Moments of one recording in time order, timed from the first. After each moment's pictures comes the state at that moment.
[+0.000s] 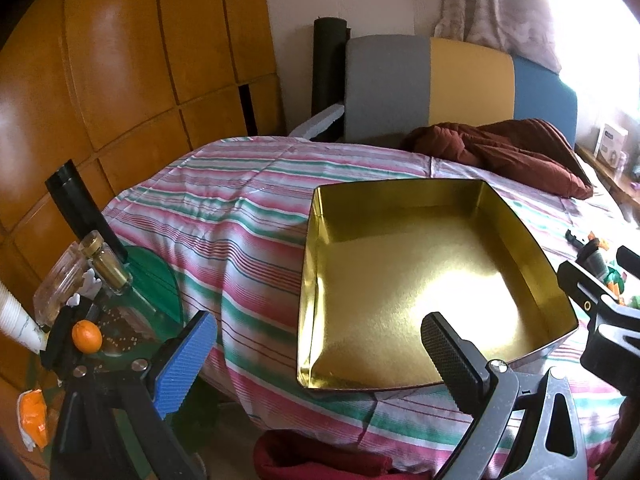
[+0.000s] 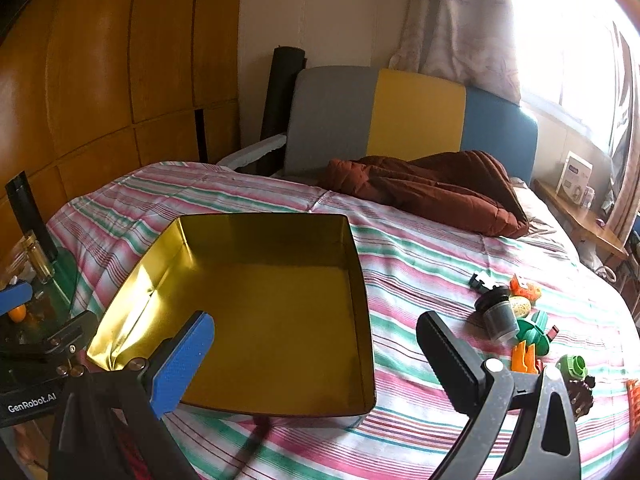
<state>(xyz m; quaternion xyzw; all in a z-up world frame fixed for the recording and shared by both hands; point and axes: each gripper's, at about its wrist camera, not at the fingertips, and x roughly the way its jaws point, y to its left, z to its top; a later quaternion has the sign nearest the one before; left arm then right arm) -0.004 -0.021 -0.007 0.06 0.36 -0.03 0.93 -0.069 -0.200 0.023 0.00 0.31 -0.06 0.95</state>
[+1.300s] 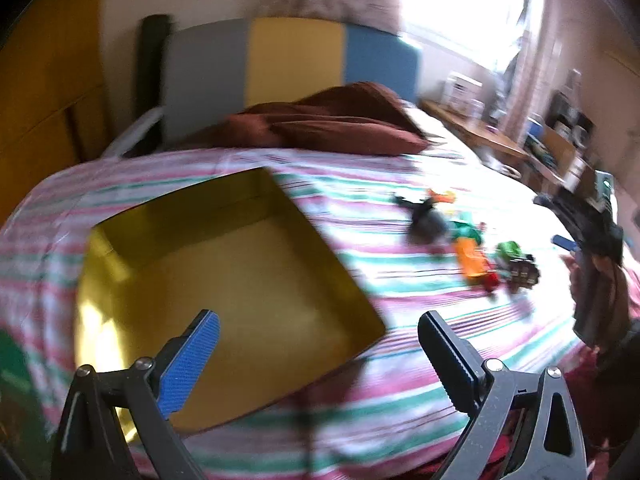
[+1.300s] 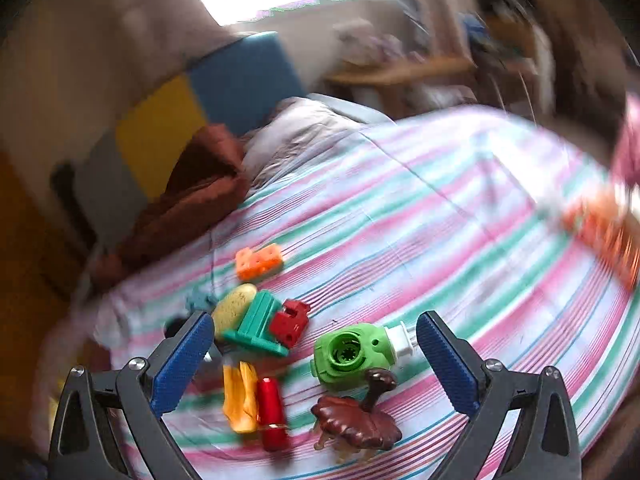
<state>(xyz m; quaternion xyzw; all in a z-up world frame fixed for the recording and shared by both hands) -0.003 -0.173 0.001 0.08 0.39 -0.33 0.85 -0.178 -0.569 -0.011 0.37 0.25 -0.30 0.84</state>
